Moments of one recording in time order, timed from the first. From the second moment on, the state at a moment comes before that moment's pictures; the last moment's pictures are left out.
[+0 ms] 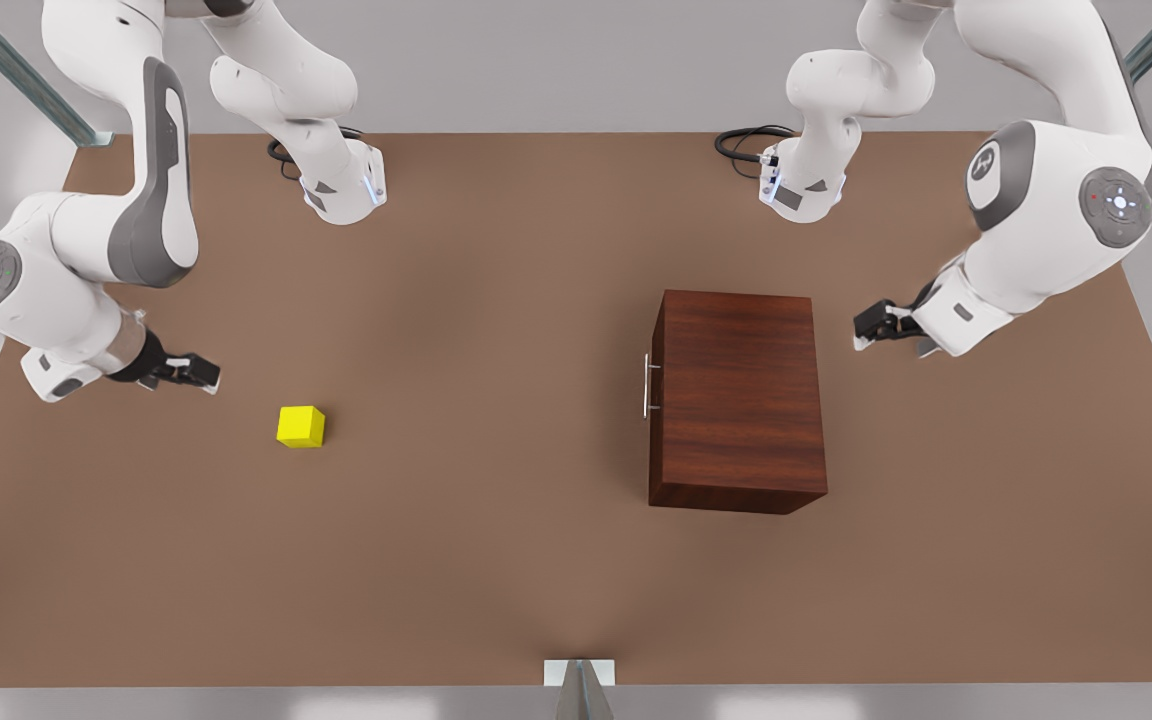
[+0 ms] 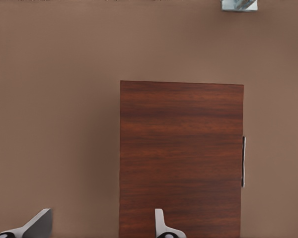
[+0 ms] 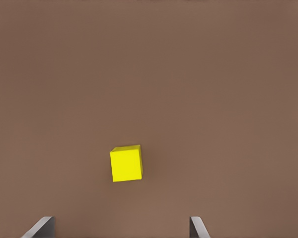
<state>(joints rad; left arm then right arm) -0.06 0.08 -0.06 -1.57 -0.13 1.64 -0.06 -0.04 0.11 -0.02 -1.76 0.01 1.86 0.00</state>
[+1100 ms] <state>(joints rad) -0.79 0.84 -0.02 -1.02 0.31 1.58 -0.87 -0.04 0.13 -0.02 -1.76 0.01 1.94 0.01</state>
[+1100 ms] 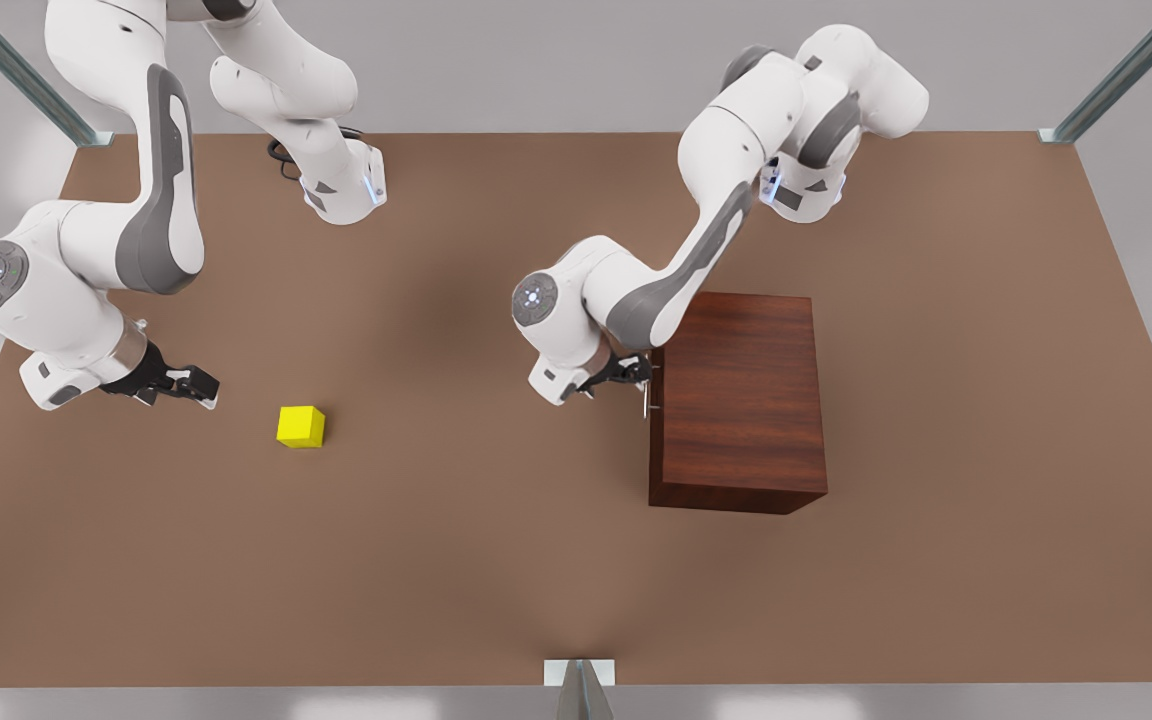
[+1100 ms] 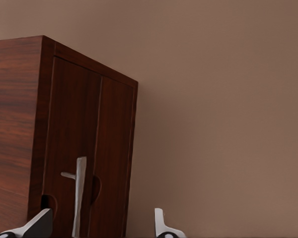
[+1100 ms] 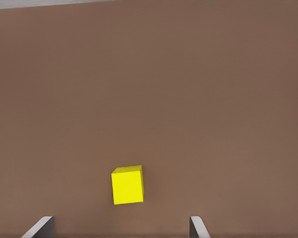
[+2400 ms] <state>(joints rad) -0.82 0.90 -0.04 -1.05 0.47 1.63 -1.15 -0.04 0.13 -0.02 -1.76 0.00 1.94 0.01</state>
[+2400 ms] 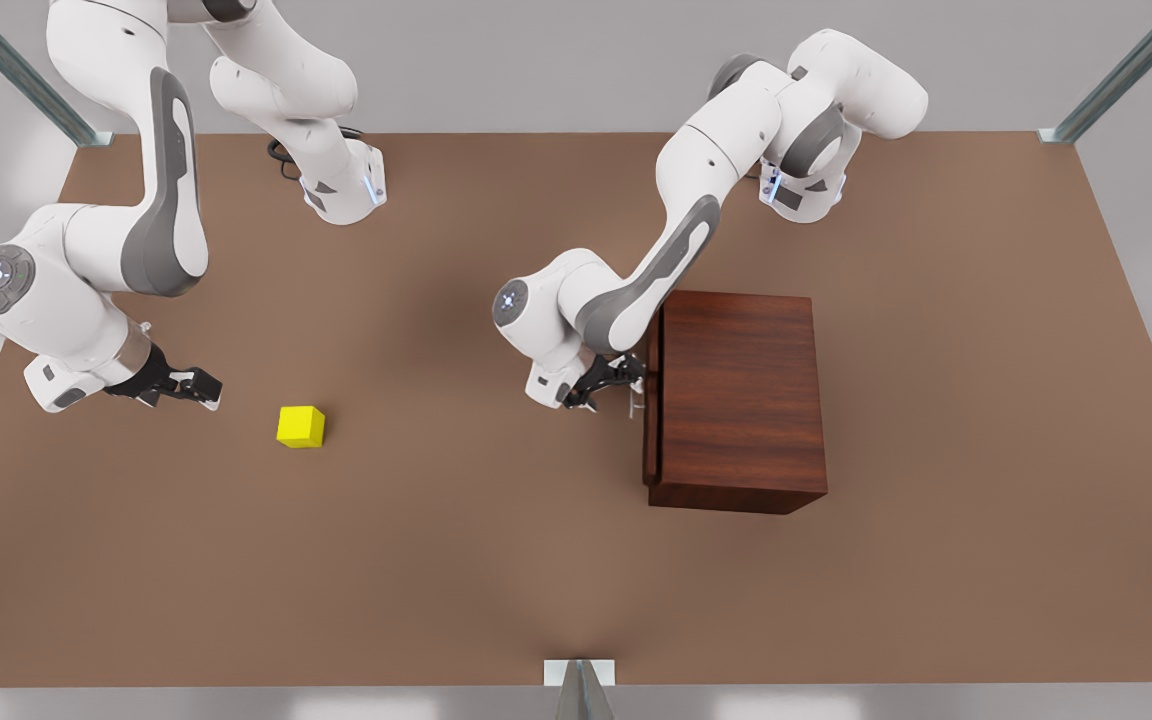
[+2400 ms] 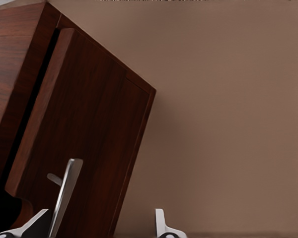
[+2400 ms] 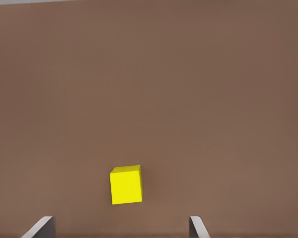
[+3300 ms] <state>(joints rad) -0.83 0.91 -0.06 -1.02 0.42 1.75 -1.21 -0.04 0.13 -0.02 -1.76 -0.01 1.94 0.01</state>
